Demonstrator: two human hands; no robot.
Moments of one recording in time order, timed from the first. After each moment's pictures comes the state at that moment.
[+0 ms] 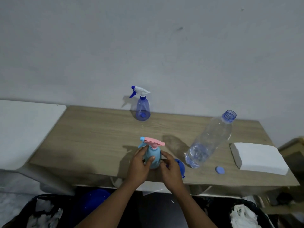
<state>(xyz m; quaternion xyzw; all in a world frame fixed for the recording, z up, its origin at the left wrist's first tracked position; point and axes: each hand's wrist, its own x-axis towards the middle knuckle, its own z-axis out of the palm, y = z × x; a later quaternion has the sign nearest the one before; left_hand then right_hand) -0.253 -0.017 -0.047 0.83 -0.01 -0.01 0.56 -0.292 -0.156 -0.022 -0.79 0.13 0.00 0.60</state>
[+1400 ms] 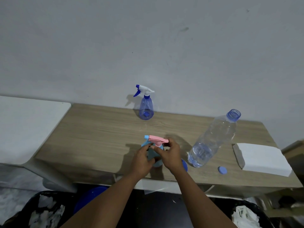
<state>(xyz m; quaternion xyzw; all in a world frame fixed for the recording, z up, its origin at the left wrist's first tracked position) -0.242 -0.010 -0.047 0.83 -0.03 -0.05 0.55 -0.244 -0.150 -0.003 -0.79 0.07 -0.06 0.61</state>
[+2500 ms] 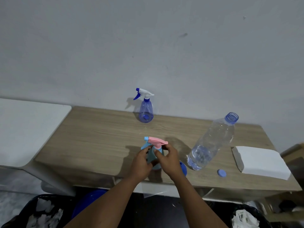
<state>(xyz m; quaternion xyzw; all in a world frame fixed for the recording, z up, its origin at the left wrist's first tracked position) -0.240 -0.011 -0.050 0.85 -0.03 -0.05 0.53 -0.254 -0.145 0.005 -0.81 0.05 -0.06 0.59</state>
